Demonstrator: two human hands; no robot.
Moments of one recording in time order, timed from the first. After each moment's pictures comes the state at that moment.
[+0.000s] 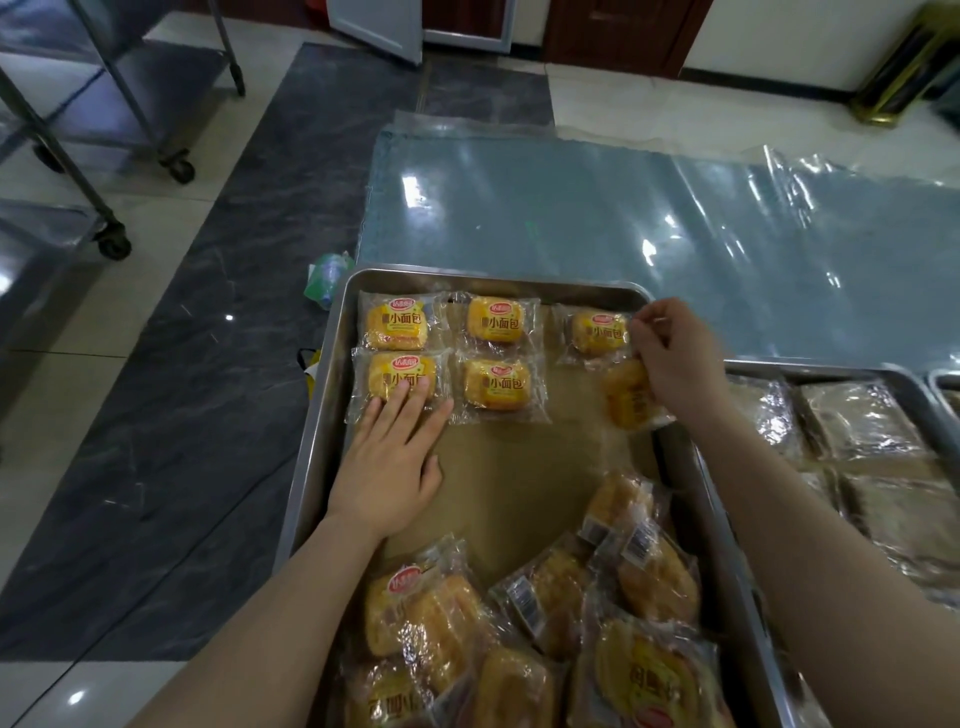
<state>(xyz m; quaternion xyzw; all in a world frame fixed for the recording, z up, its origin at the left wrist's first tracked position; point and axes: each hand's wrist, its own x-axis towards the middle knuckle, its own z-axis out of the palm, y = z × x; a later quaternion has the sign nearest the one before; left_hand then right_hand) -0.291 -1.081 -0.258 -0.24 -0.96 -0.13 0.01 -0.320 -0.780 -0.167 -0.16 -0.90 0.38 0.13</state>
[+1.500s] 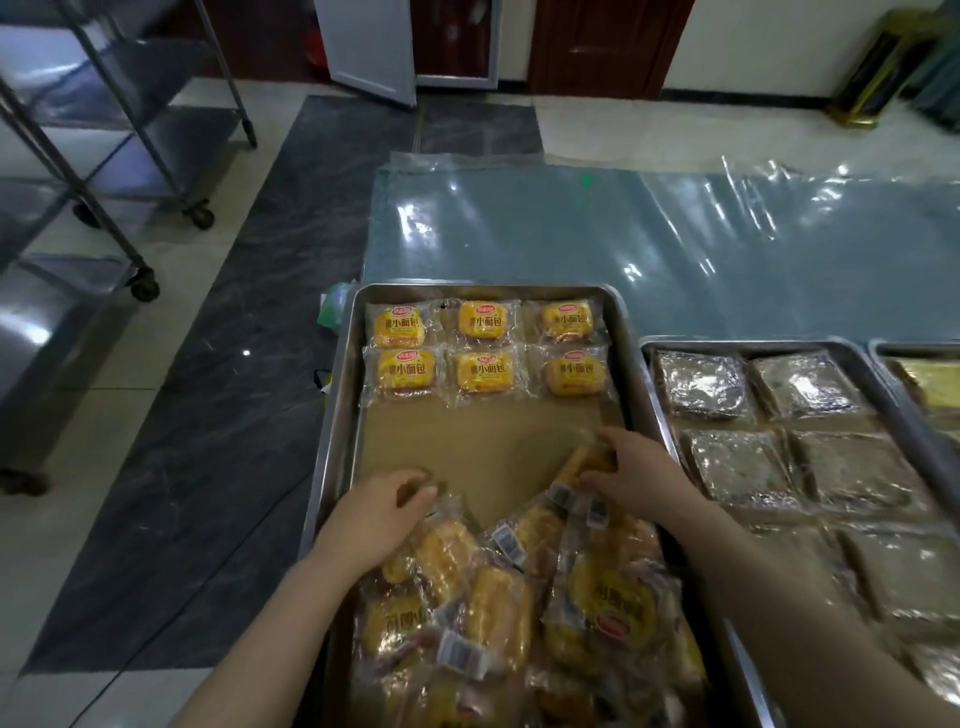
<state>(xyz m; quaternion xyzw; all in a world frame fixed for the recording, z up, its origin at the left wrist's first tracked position) -0.213 -1.104 -0.209 -0.11 -0.93 -0.30 -0.19 -0.190 -0.801 -0.185 -0.13 -0.95 0.22 -0.15</state>
